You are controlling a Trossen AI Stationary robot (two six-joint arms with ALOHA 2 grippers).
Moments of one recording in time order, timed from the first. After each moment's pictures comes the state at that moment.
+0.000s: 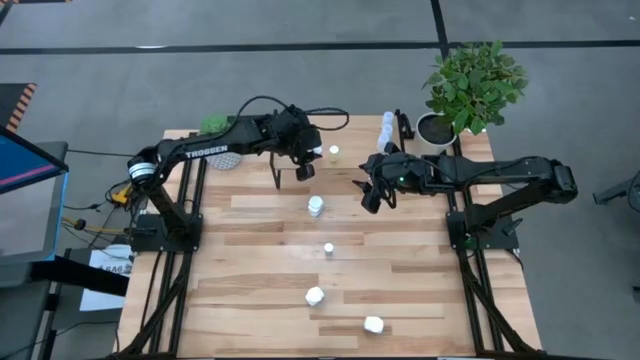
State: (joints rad) left arm 0.43 1.69 1.44 -0.51 0.05 0.29; right arm -0.05 1.25 1.12 -0.48 0.39 0.13
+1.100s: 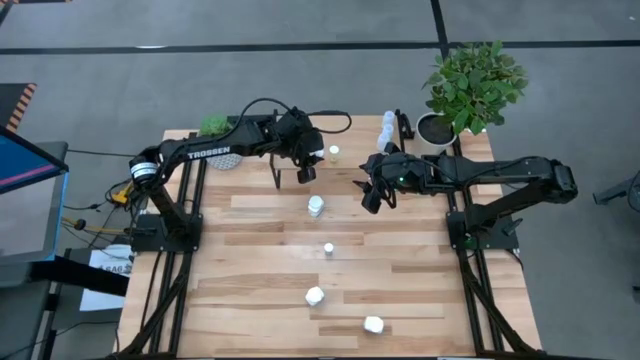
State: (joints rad) left arm 0.42 1.71 1.44 -0.50 0.07 0.30; right arm -0.05 1.25 1.12 -0.49 0.39 0.13
